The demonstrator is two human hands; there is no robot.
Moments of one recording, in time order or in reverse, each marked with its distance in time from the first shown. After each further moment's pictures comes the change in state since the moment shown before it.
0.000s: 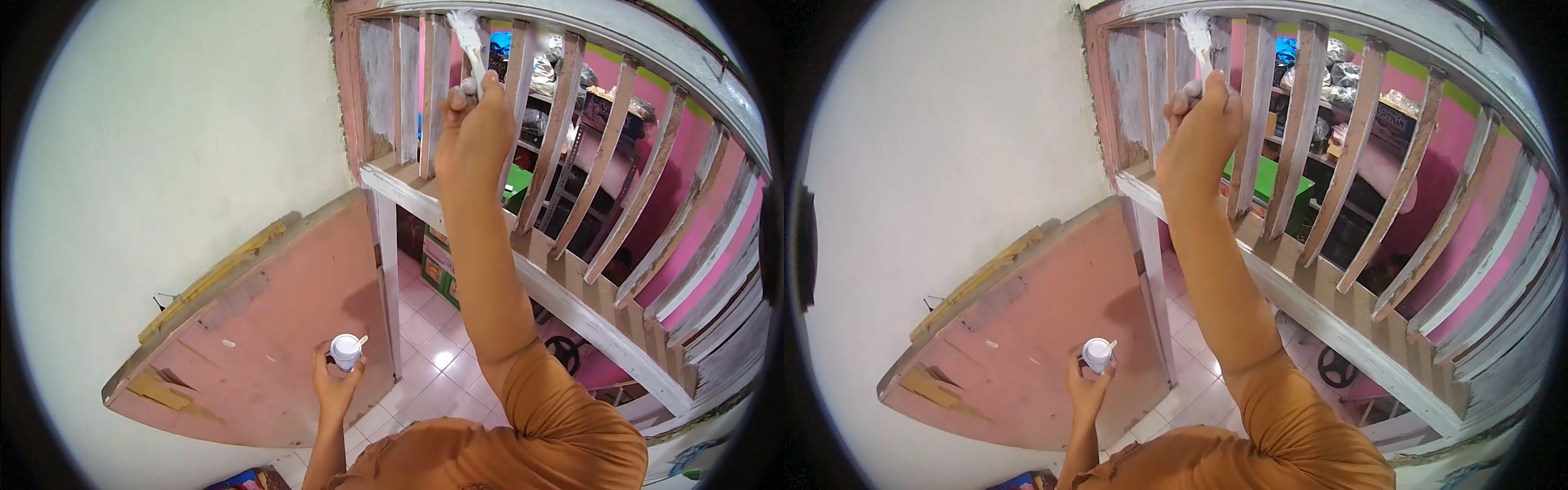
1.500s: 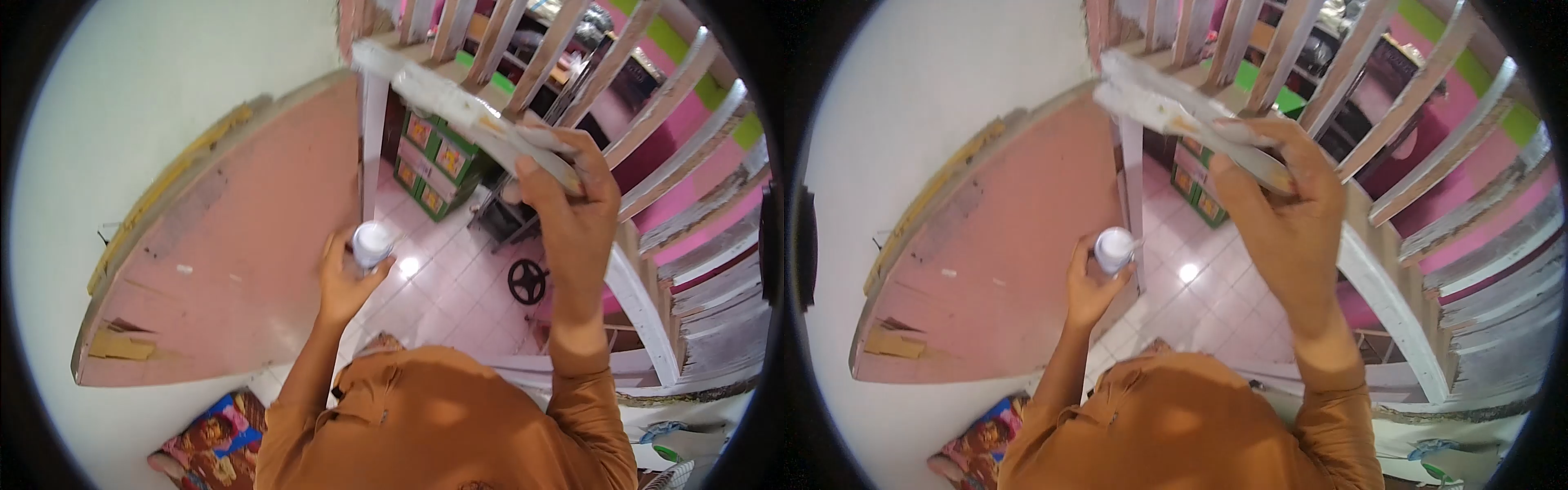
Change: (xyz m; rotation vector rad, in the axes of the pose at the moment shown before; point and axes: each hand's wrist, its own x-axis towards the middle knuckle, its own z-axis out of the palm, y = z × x) left_hand 0.025 0.012 0.050 -0.086 -0.223 0.047; right_hand -0.124 -0.105 -0.097 -1.056 -0.457 0.088
